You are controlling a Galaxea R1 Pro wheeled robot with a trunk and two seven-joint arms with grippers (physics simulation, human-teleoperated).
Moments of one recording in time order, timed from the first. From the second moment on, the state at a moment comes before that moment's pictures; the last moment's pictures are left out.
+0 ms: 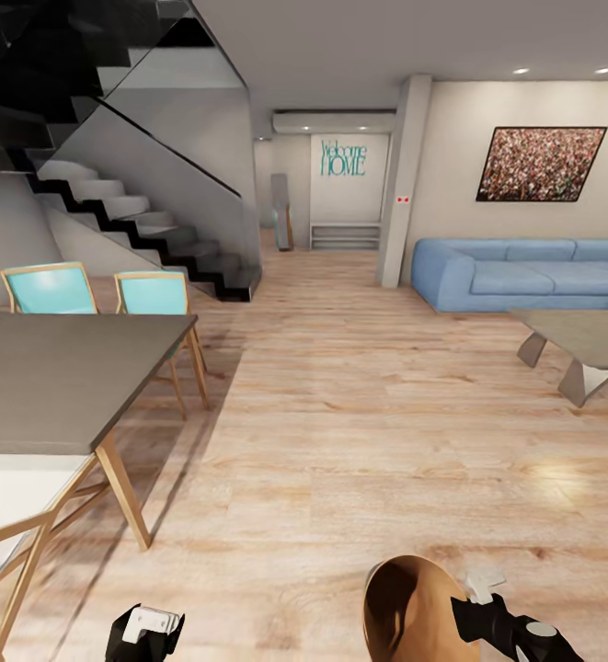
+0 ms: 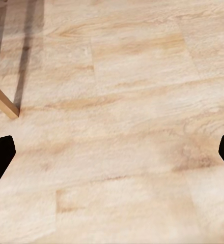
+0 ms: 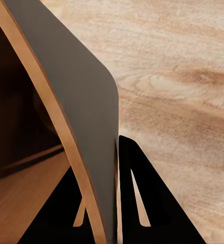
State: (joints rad) left arm -0.35 0.14 -0.07 -0.22 -0.01 -0.47 -0.13; right arm -0.38 -0.24 0.03 -0.45 0.01 0.03 0.36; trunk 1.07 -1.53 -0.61
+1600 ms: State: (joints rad) left arm -0.35 0.14 -0.07 -0.22 -0.01 -0.47 -0.13; right arm -0.38 -0.24 0.03 -0.45 0.01 0.03 0.35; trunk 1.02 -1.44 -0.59
